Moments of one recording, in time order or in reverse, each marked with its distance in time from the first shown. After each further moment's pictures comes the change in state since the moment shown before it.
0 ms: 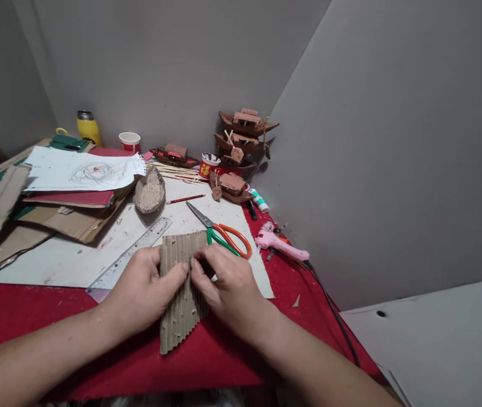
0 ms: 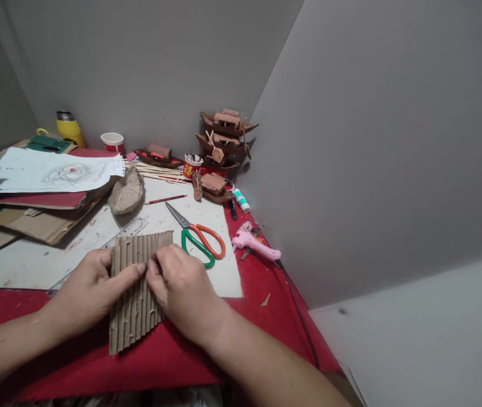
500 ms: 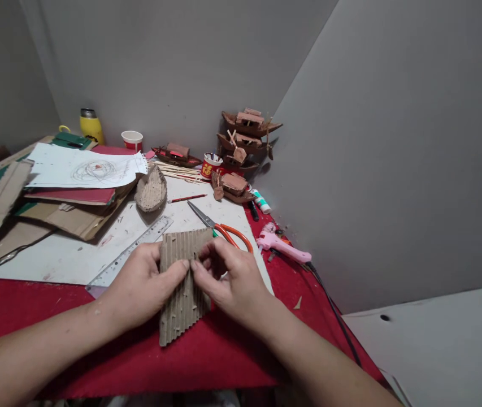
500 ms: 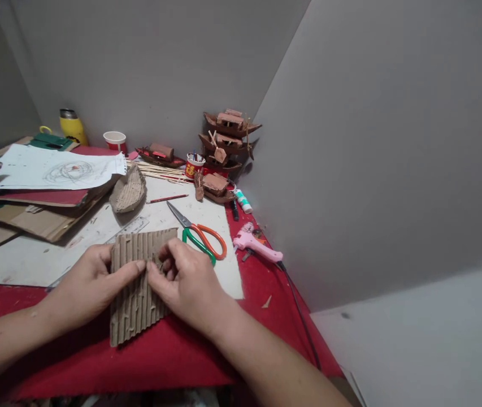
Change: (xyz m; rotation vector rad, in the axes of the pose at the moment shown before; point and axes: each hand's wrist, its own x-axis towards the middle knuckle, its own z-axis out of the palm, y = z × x) left_hand 0.000 -0.002 -0.001 -0.099 -0.022 -0.050; right_hand 0.004 0.001 -0.009 0.279 -0.124 0.278
